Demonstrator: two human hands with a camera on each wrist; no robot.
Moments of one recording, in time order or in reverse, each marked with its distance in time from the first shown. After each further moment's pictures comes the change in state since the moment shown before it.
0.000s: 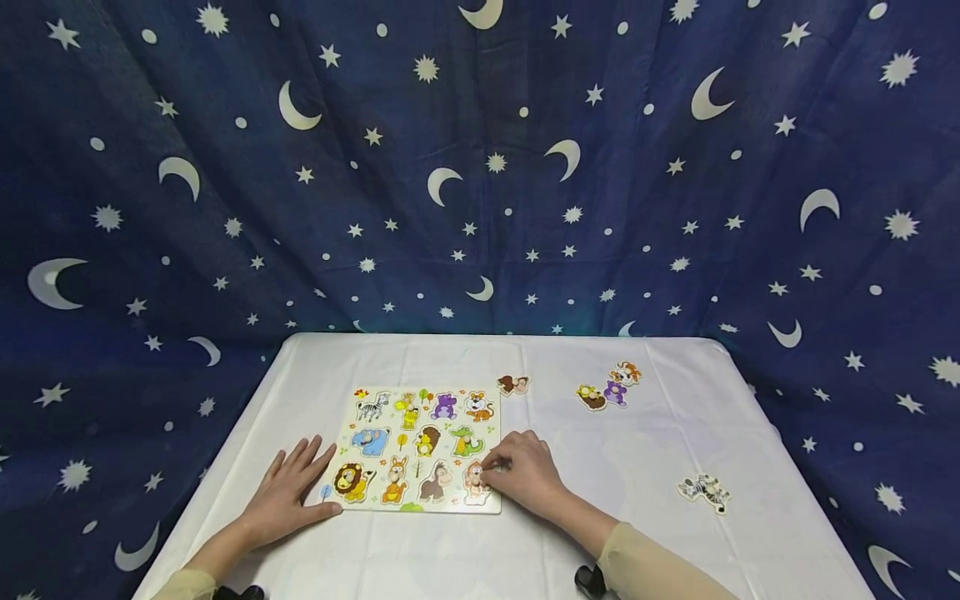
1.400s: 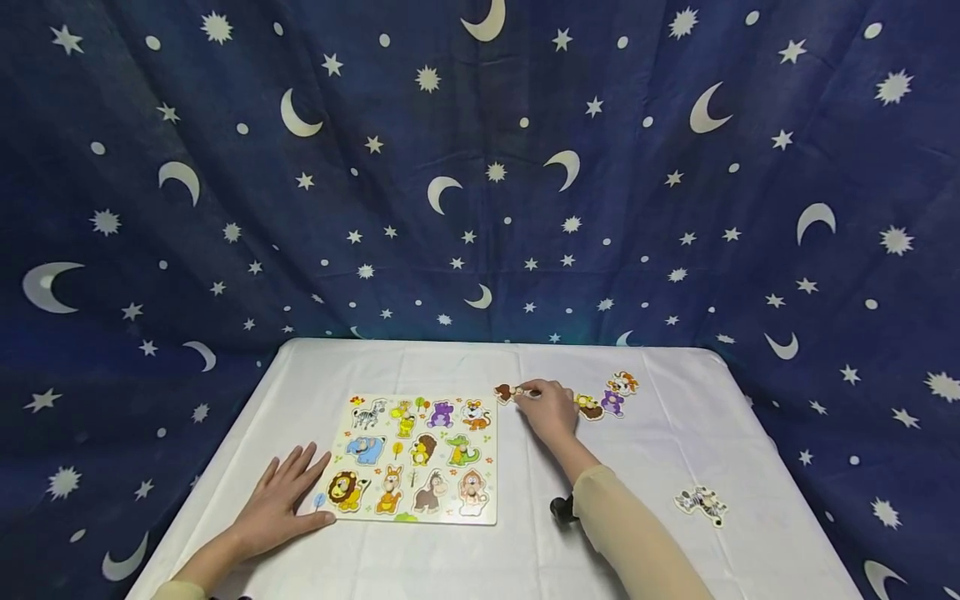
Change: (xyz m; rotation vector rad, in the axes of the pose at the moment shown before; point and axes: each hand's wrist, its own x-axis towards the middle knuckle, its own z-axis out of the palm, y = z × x) left_hand -0.001 -0.001 -0.001 -0.018 -0.029 -0.028; right_hand 0.092 0.046 -0.037 -0.003 0.240 0.389
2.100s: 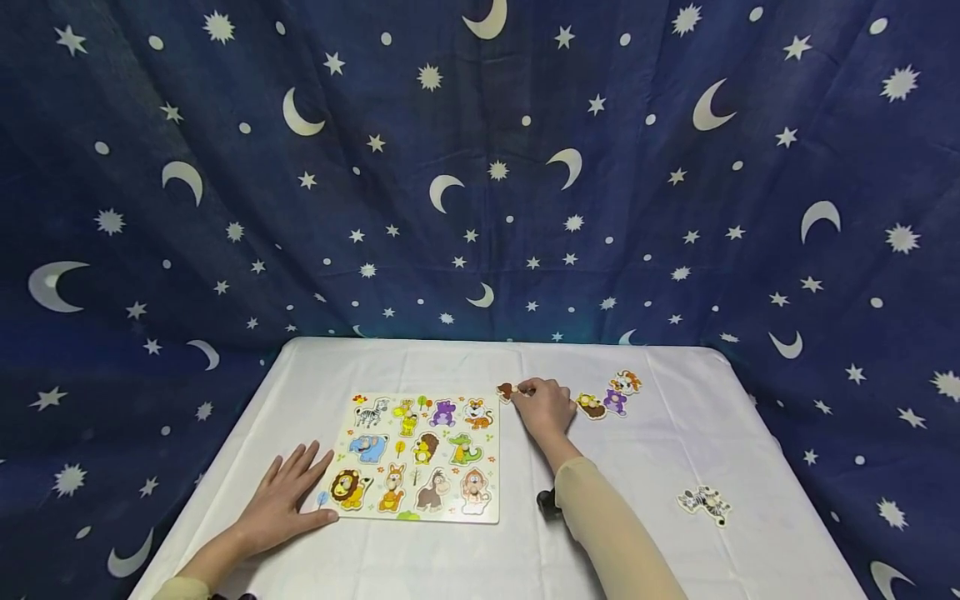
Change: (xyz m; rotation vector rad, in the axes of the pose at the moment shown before) left_hand 0.000 0.001 0.001 0.005 0.035 0.018; right_hand 0.009 -0.002 0.024 -0.050 0.067 0.061
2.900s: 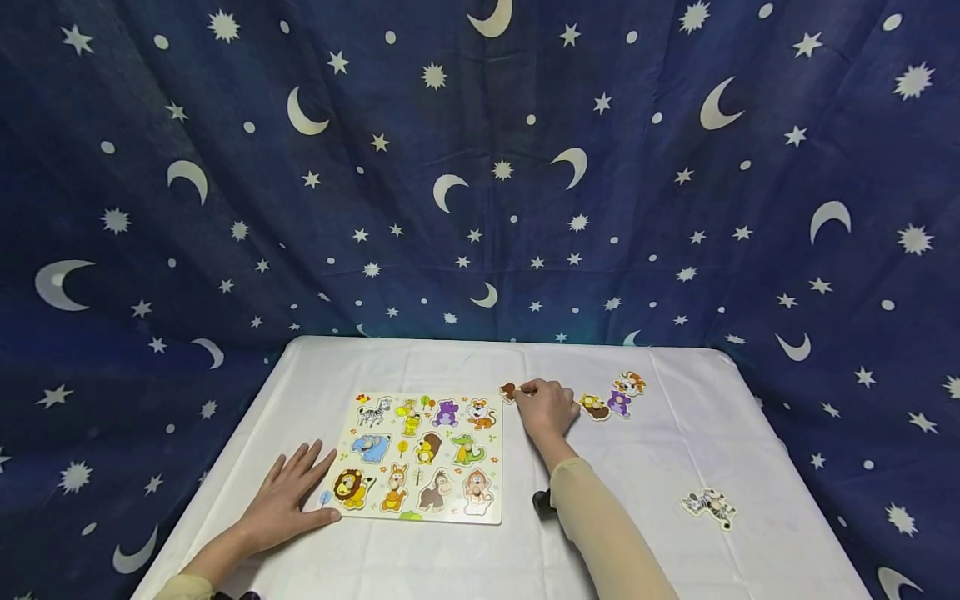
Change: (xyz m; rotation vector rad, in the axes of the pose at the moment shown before) left_hand 0.000 0.002 -0.003 0.001 -0.003 0.004; right_hand 0.001 -0.005 0.009 -0.018 0.053 0.054
